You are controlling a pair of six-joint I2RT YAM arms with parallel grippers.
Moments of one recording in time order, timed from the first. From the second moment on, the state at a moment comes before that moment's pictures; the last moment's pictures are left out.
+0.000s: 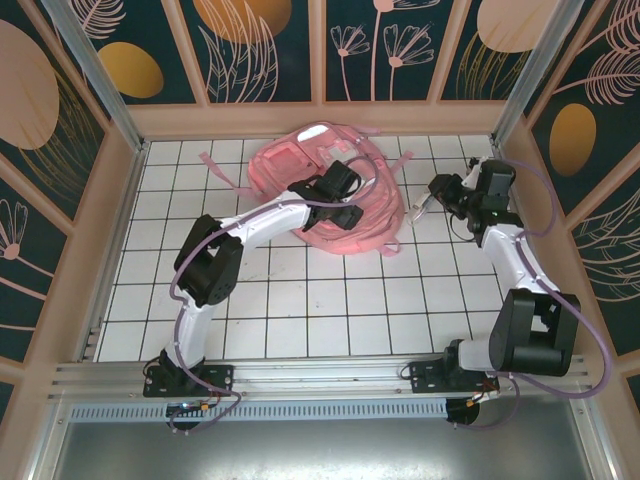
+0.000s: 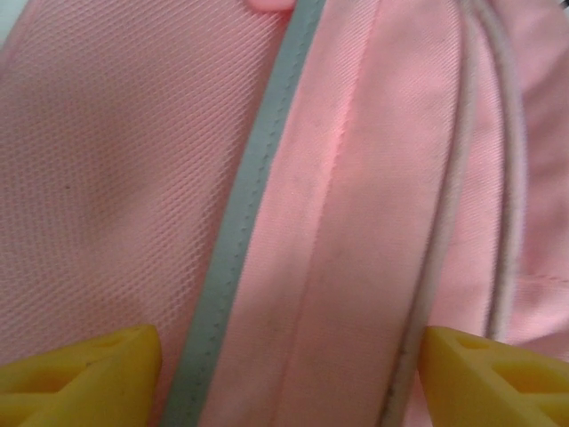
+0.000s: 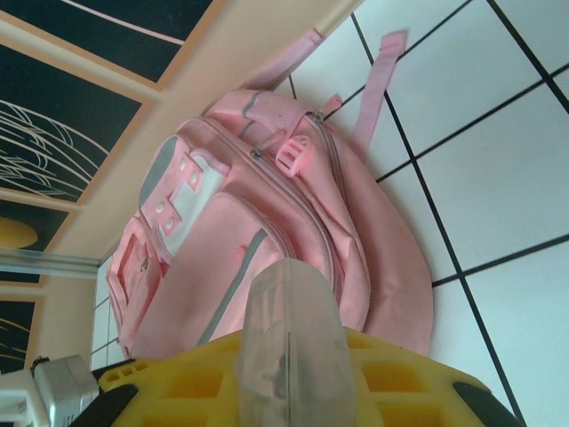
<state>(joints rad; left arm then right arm) -0.76 2.13 1.74 -0.54 -0.15 -0.02 -0.09 1.35 0.92 -0.14 -0.47 0.67</state>
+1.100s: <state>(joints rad) -0.77 2.14 1.88 -0.65 -0.21 -0.05 -0.02 1.36 0.80 0.06 -0.52 0.84</state>
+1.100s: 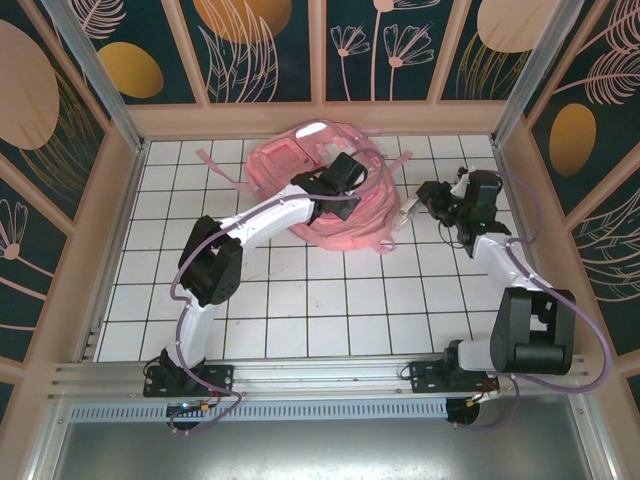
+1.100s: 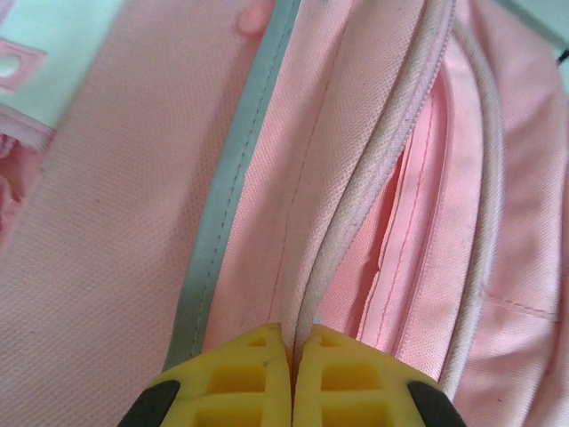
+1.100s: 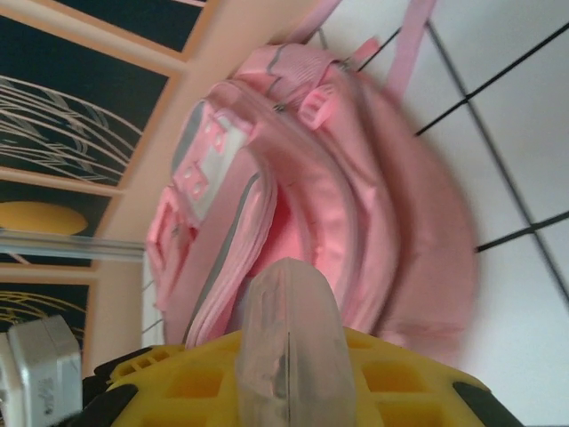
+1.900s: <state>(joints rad) -0.73 1.98 1.71 -0.44 0.21 -0.51 0.22 1.77 0.88 0.51 -0.51 1.24</state>
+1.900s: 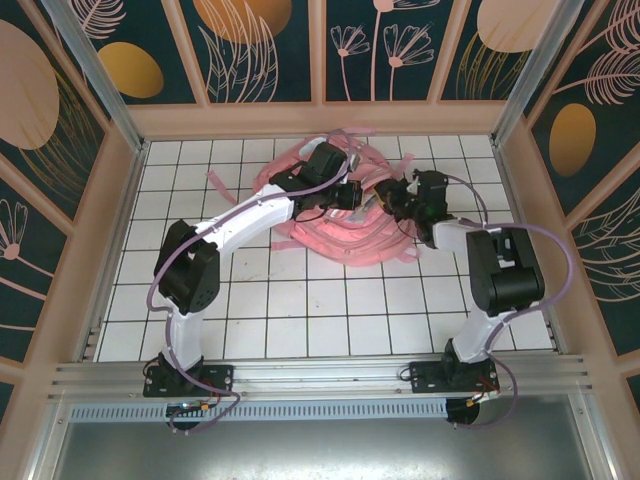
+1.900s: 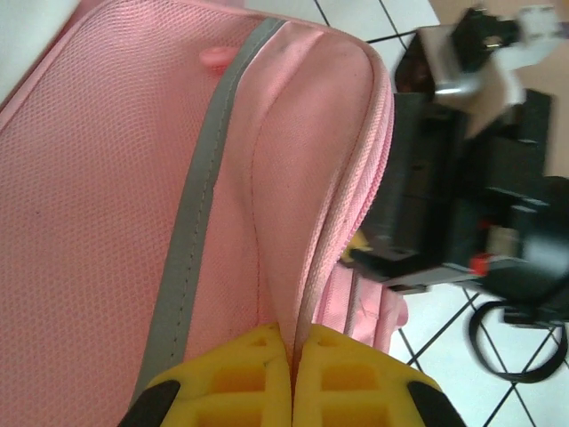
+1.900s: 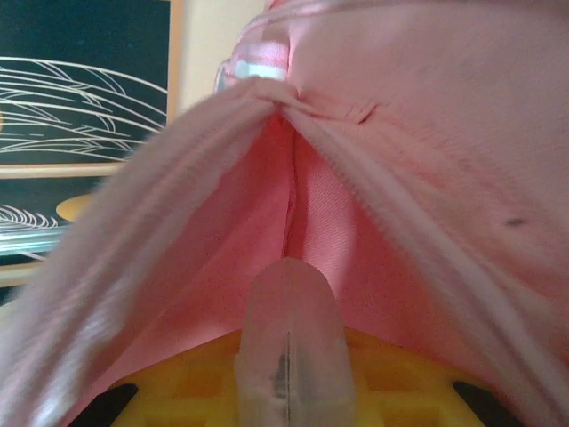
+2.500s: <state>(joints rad) -0.70 1.93 1.63 -0.30 0.21 -0.58 0.29 1.73 0.98 0.27 -0.39 1.14</state>
